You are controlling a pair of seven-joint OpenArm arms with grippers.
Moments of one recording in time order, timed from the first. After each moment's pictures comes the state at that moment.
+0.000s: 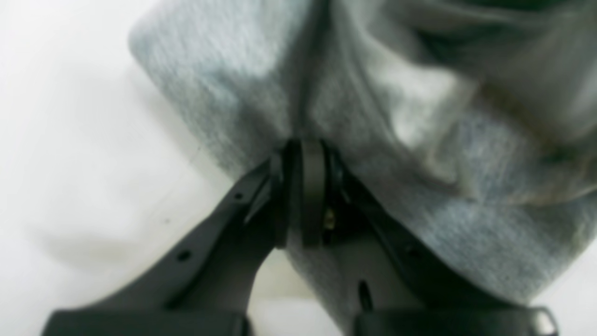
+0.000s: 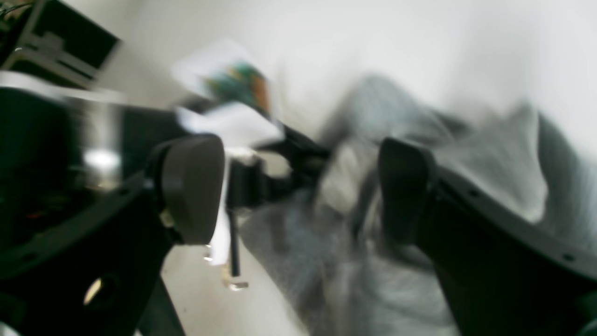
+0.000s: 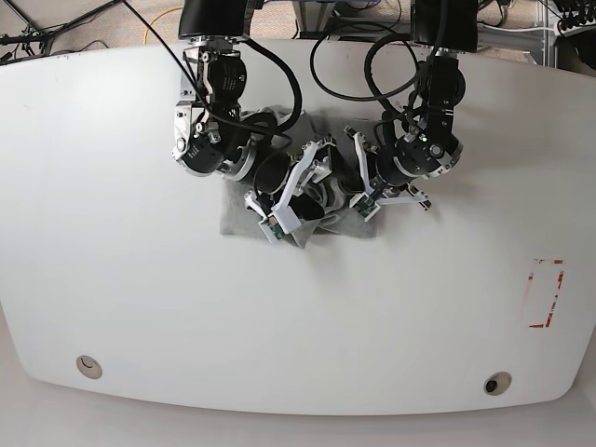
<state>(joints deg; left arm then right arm) 2.1 -1.4 4.7 89.3 6.5 -38.9 47.3 -1.9 -9.2 0.9 102.8 33.6 36.4 -62.0</state>
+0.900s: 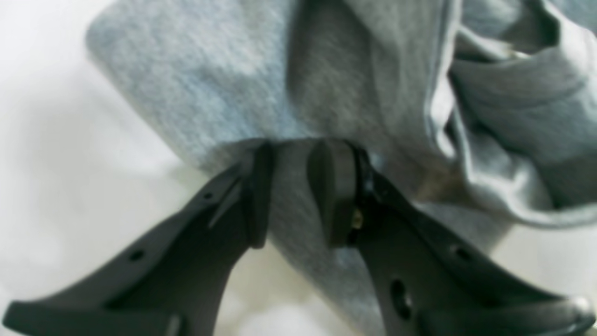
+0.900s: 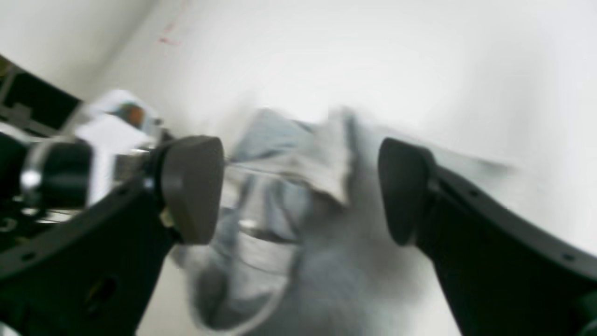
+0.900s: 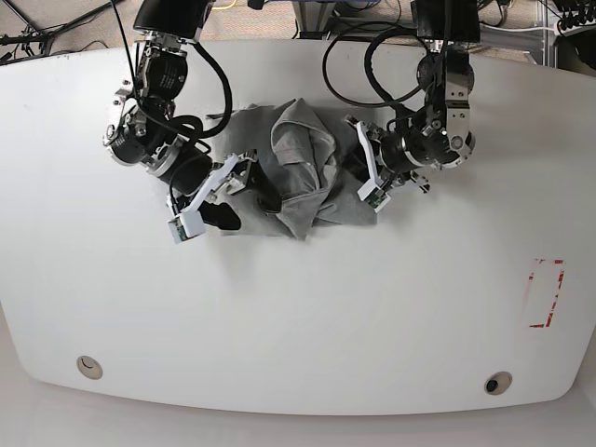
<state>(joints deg) 4.0 -1.1 -1.9 91.9 -9.4 -42.8 54.0 -2.9 -0.1 15.8 103.9 42.7 37.0 -61.6</state>
